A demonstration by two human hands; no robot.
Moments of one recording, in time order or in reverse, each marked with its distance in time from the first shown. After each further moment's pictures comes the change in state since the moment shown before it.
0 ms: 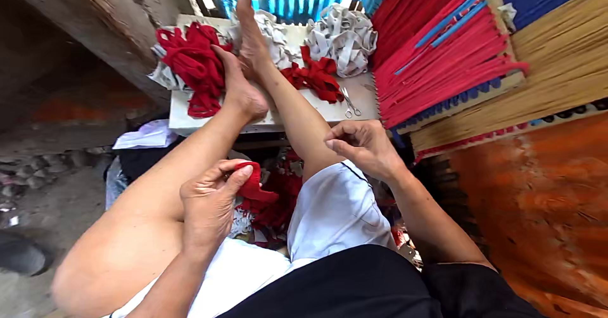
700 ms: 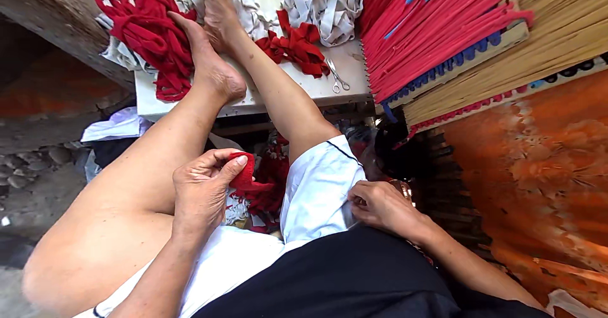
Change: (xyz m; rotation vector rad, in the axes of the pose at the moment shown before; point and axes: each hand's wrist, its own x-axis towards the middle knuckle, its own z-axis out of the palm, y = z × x) left_hand -0.007 0.001 0.014 0.079 -0.089 -0.172; right_hand -0.149 0.020 0.012 -0.451 -0.380 0.331
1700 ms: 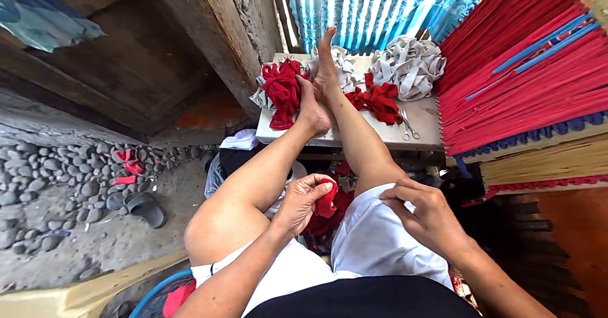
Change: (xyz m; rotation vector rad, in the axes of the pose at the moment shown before) left_hand 0.002 -0.002 -0.001 -0.389 -0.064 -0.268; right_hand 0.080 -0.041 -0.024 0.106 0.375 -0.332
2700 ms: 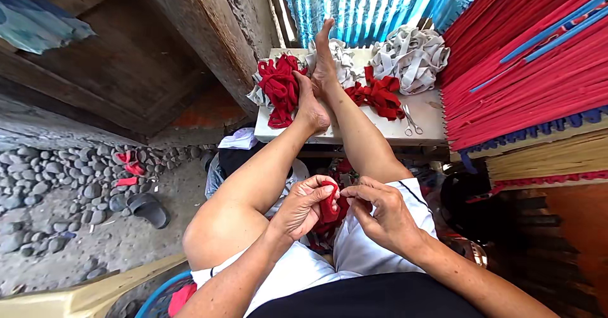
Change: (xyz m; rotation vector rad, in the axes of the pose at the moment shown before) left_hand 0.000 -0.002 -0.006 -0.316 -0.186 -0.104; right_hand 0.028 -0.034 0.055 0.208 0.097 -0.099
